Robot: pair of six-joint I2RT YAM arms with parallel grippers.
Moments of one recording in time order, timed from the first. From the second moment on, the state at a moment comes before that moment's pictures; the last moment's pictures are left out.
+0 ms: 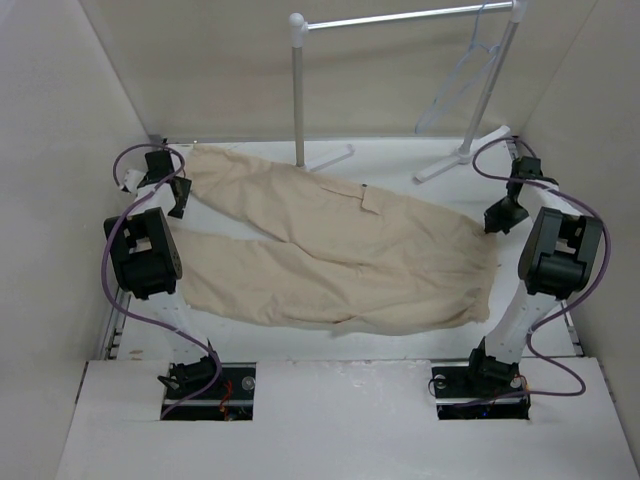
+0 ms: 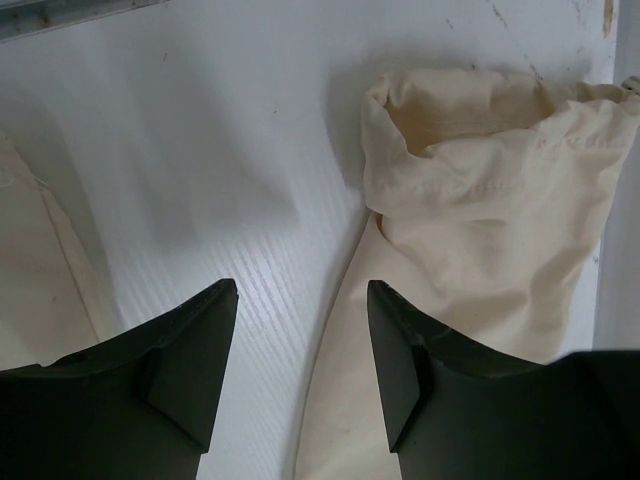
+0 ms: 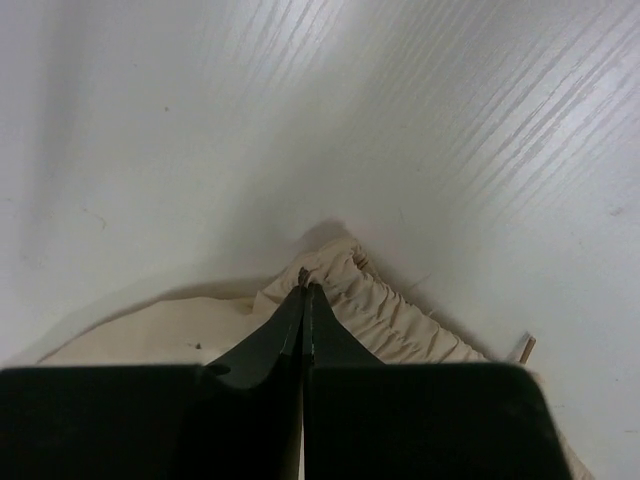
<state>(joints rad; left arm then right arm) 0.25 1.97 1.39 -0.31 -0.22 -1.08 -0.29 1.94 1.40 -0.70 0.11 0.73</state>
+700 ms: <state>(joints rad) 0.26 1.84 1.30 -0.31 -0.14 -1.04 -0.30 2.02 1.71 -0.62 0.16 0.71</state>
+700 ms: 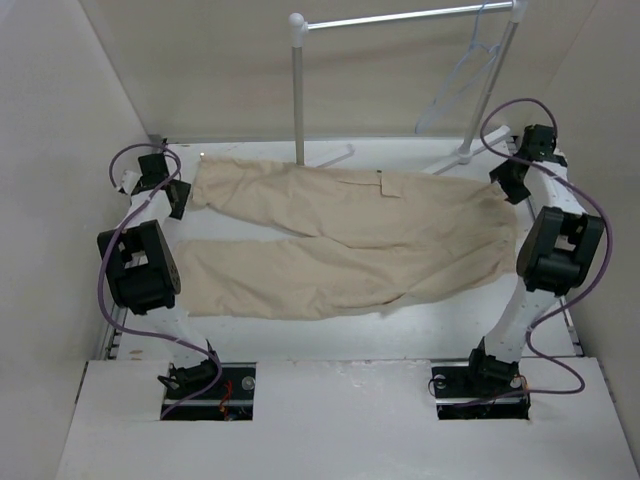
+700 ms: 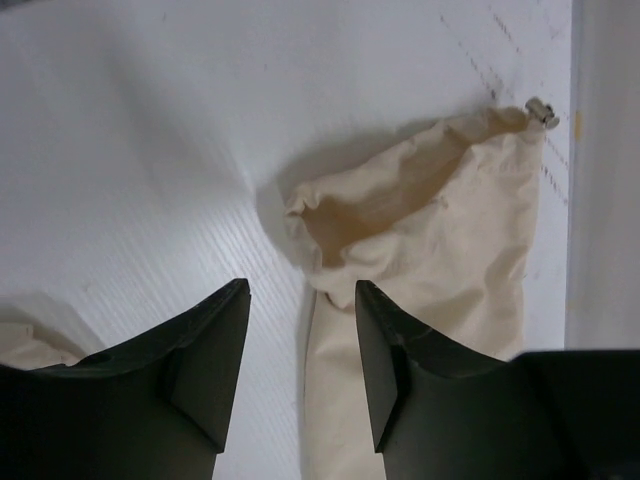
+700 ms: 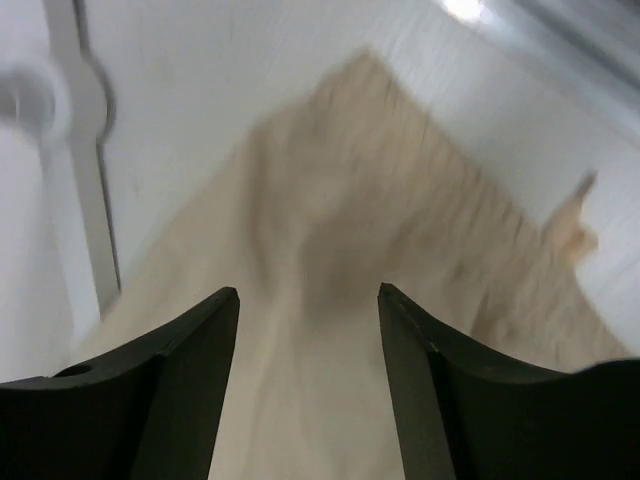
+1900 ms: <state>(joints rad) 0.33 2.05 1.58 -0.33 -0.11 -1.02 0.19 1.43 0.75 -0.41 0.05 0.86</state>
